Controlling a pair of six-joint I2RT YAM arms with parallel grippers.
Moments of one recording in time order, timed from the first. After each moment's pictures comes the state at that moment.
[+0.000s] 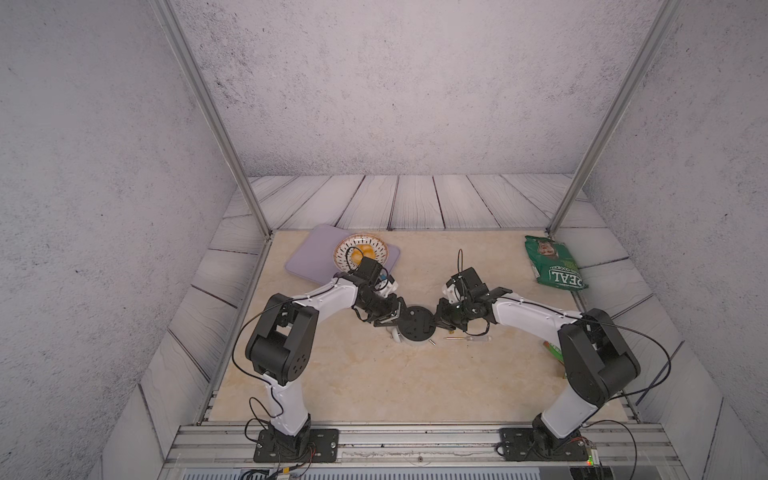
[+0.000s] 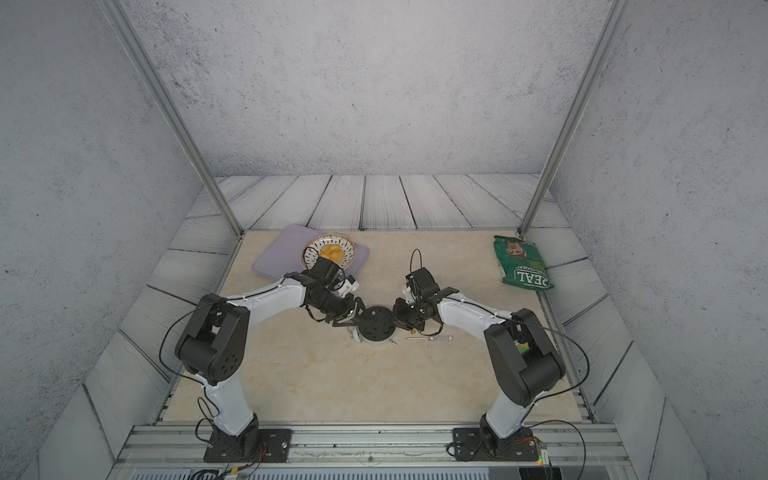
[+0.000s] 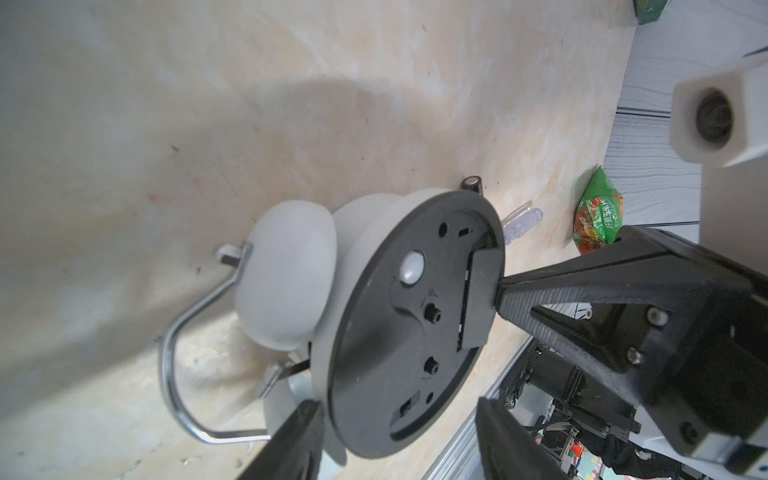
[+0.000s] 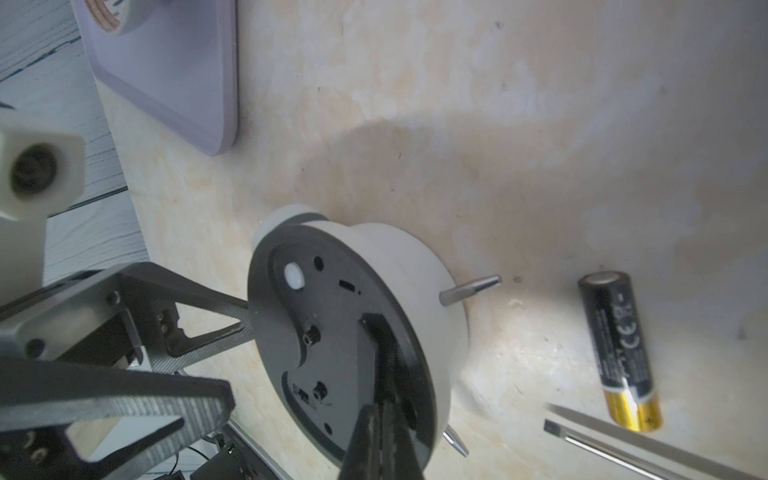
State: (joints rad) left arm -0.48 1.84 1.20 -0.56 0.72 -0.45; right arm 0.53 1.67 1.01 -0.39 -0.47 0.75
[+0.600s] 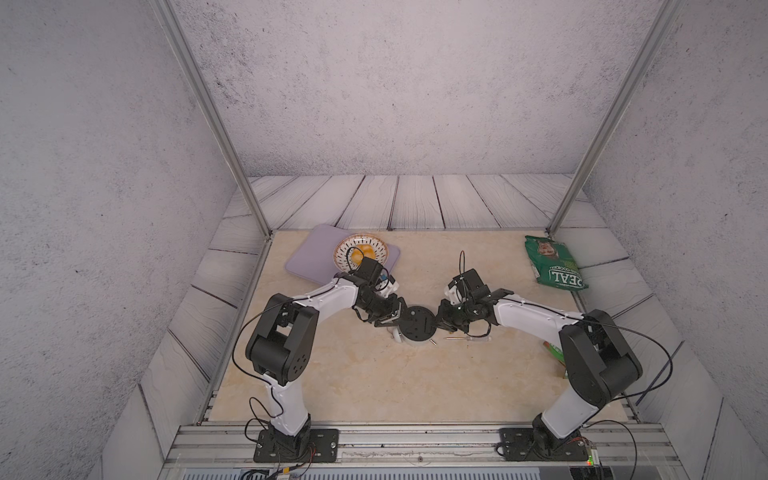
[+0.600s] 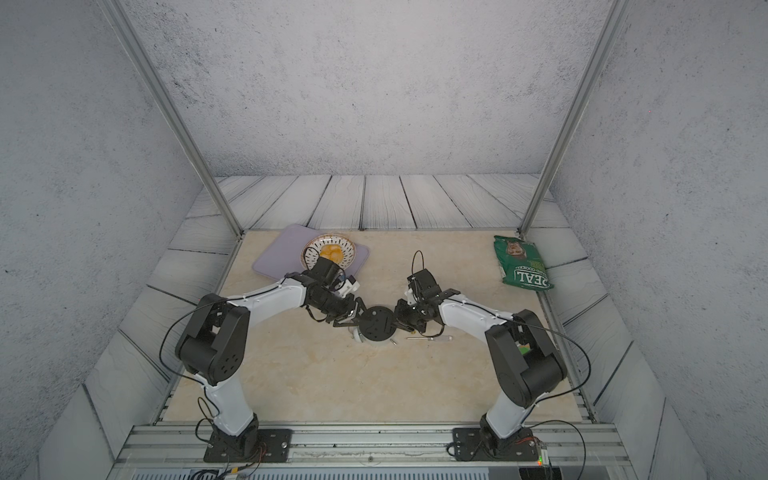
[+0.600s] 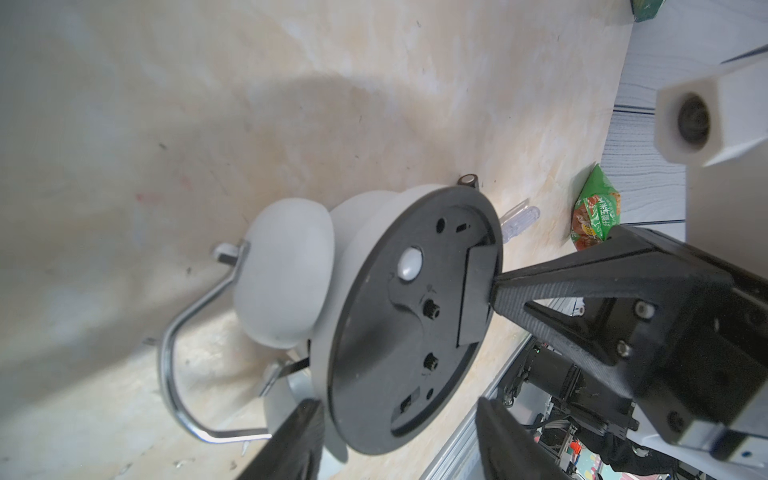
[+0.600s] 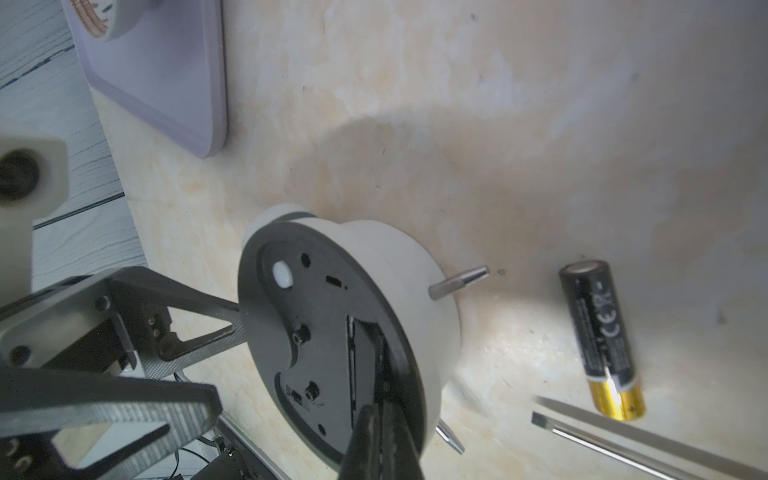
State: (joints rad) left arm -0.49 1.84 1.20 -0.56 0.72 -0.45; right arm 0.52 1.65 0.98 -0.38 -0.46 0.77
